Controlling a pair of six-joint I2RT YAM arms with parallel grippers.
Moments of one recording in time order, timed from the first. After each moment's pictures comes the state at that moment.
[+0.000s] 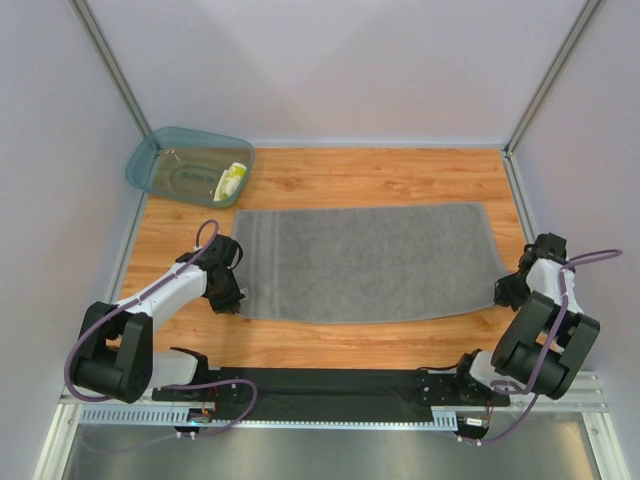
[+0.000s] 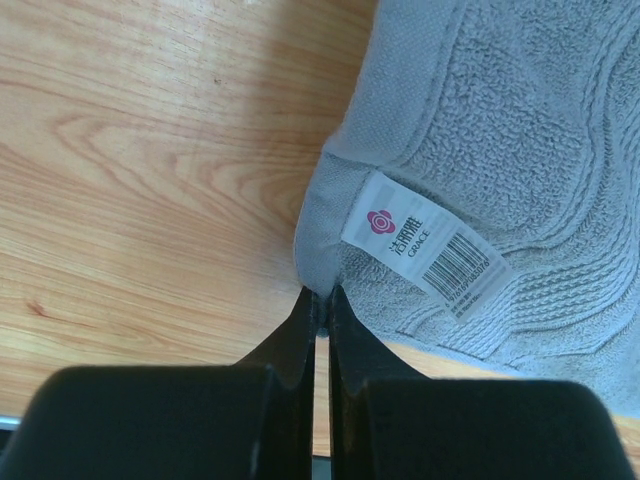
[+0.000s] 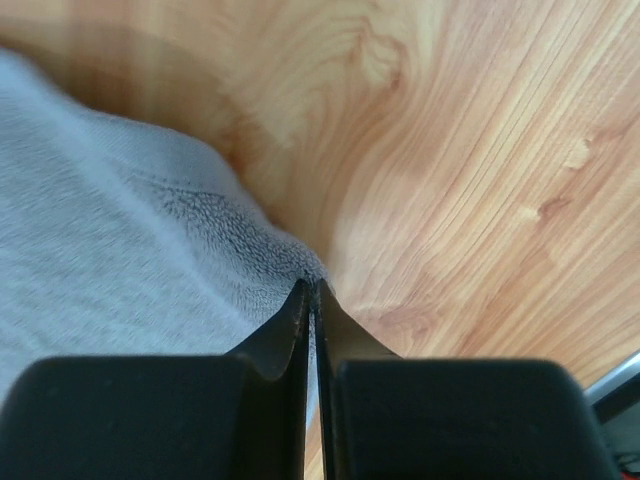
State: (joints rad) left arm -0.29 1.29 0.63 -0.69 -0.07 -0.70; right arm -0.56 1.38 0.74 -0.68 0.08 0.71
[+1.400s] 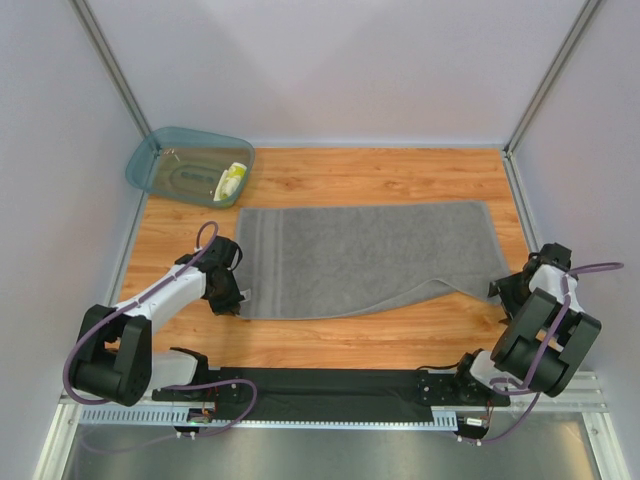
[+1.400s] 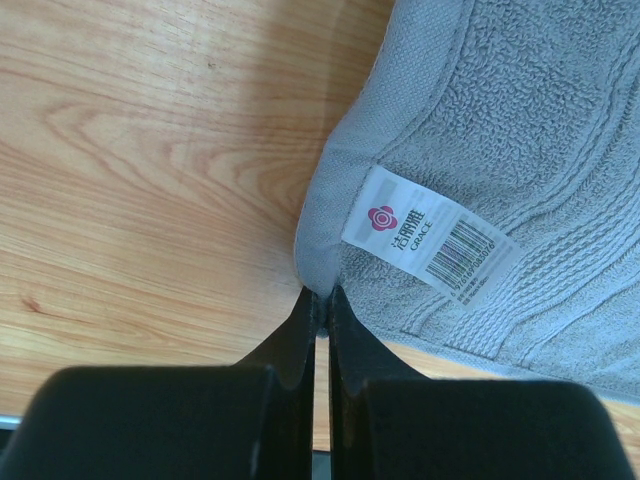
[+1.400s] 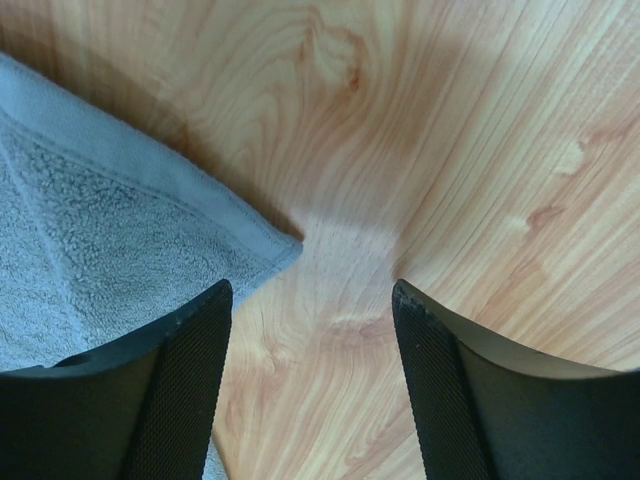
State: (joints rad) left arm -0.29 1.27 0.62 -0.69 -0.06 -0.69; right arm -0.64 1.39 0.71 -0.66 0.01 0.68
